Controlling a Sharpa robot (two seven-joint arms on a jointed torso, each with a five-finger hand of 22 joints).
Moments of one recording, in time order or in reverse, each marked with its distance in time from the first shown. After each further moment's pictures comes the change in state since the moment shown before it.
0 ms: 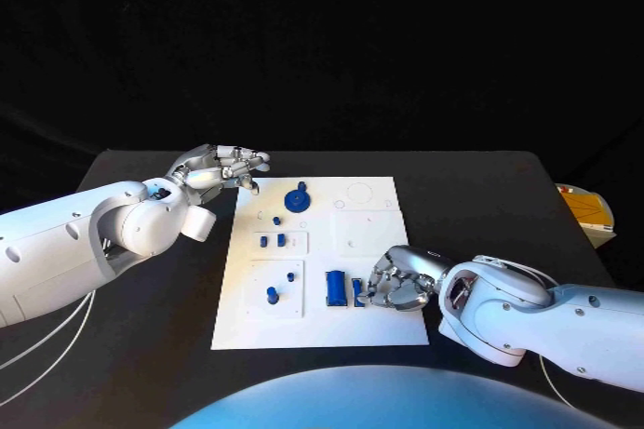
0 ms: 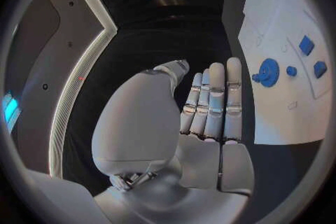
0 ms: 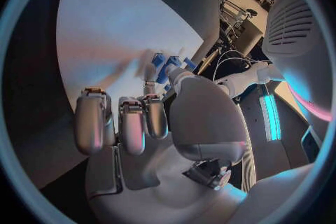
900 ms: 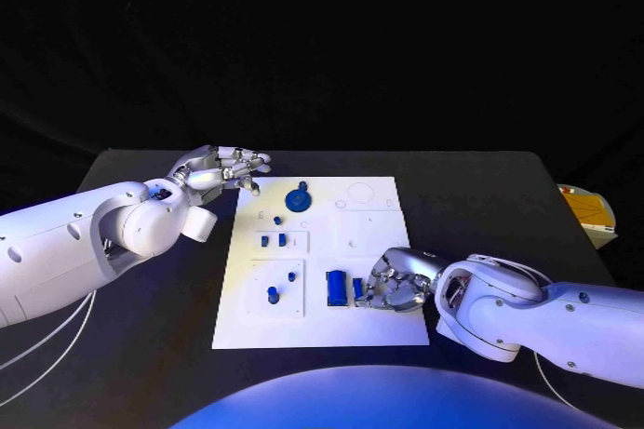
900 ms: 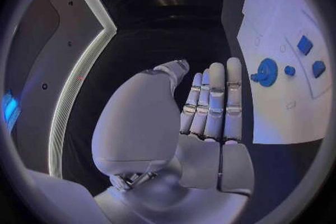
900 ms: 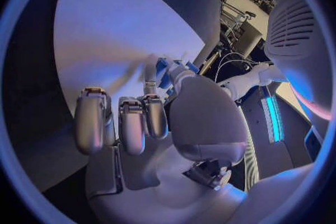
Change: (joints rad) left arm -0.002 0.000 -0.001 0.000 -0.001 0.001 -0.002; left_hand 0.000 0.000 0.000 0.000 0.000 0.000 0.000 0.004 0.001 -0.004 -0.004 0.000 -0.001 0.000 0.000 0.000 0.001 0.000 0.000 0.000 0.000 0.001; right arm 0.000 0.030 0.000 -0.038 0.011 0.031 0.000; right_hand 0.025 0.023 -0.009 0.005 -0.003 0.003 -0.003 0.012 0.000 0.000 0.000 0.000 0.000 0.000 0.000 0.000 0.000 0.000 0.000 0.000 0.000 0.000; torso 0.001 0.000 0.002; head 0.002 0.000
